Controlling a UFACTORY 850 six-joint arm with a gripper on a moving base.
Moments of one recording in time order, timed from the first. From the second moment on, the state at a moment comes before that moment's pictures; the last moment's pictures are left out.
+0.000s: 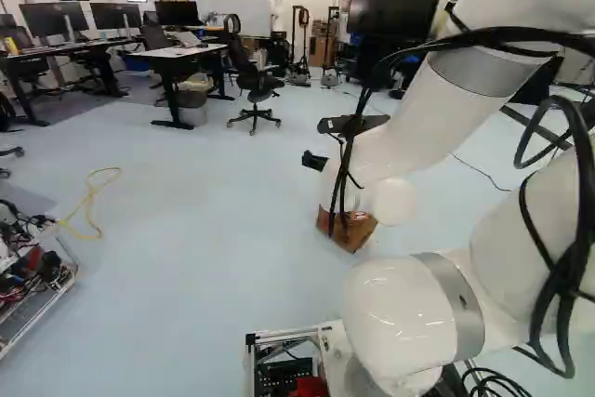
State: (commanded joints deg) arm 0.0 16.0 -5.0 0.0 50.0 0.0
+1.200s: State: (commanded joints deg) arm 0.0 16.0 -5.0 0.0 50.0 0.0
